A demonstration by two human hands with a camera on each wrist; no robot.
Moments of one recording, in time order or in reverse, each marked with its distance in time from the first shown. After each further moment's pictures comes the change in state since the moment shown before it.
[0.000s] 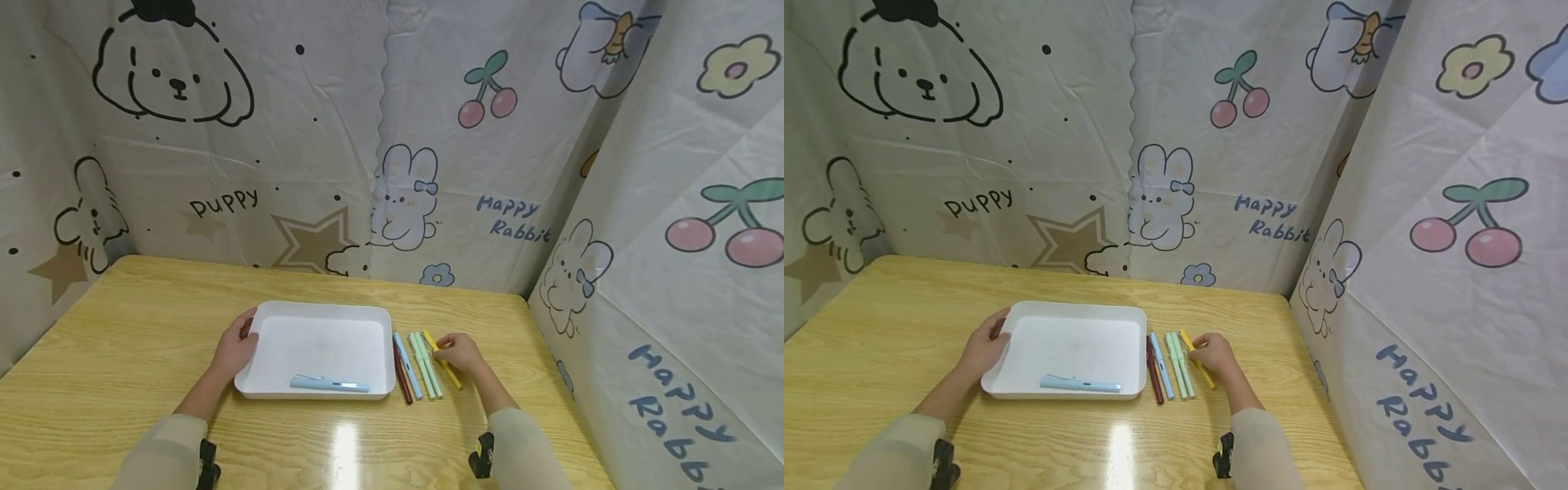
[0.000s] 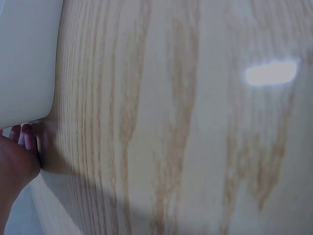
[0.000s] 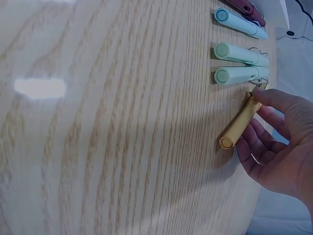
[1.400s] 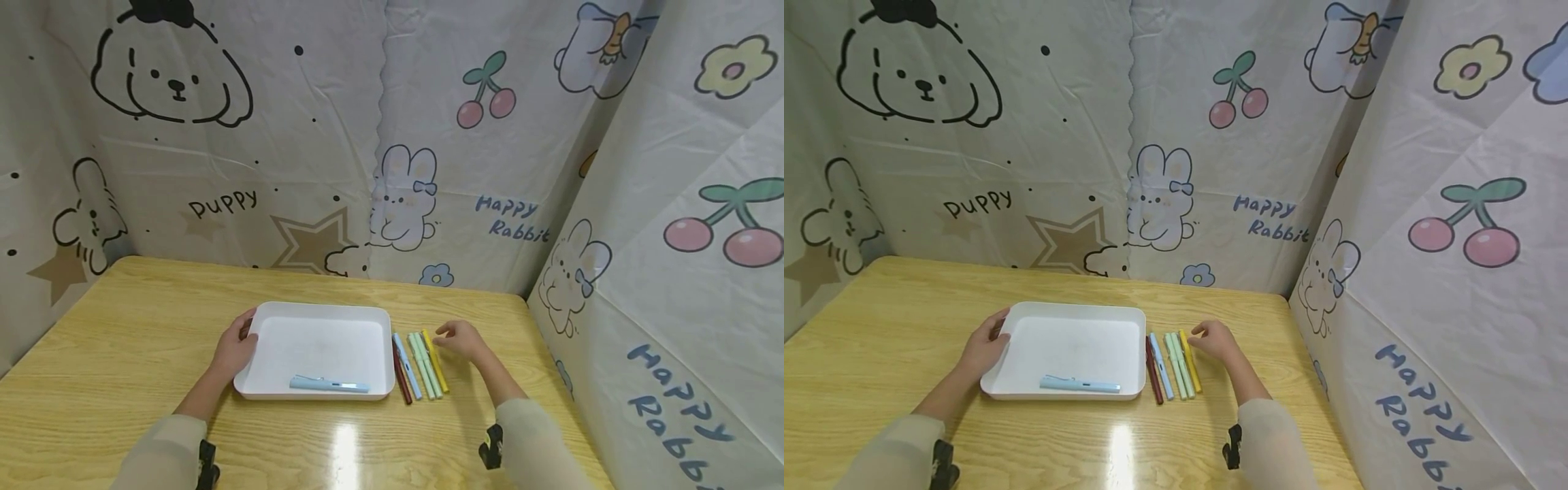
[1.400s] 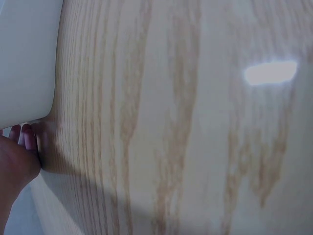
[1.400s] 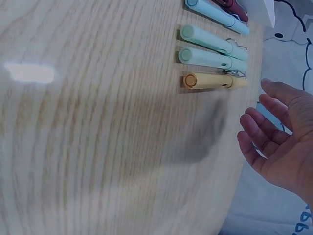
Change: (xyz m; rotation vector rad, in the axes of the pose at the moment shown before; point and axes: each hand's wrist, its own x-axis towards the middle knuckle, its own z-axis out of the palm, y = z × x) left_hand -0.001 0.003 0.001 0.009 0.011 0.007; right_hand 0.005 -0.017 -0.023 -0.150 -0.027 -0.159
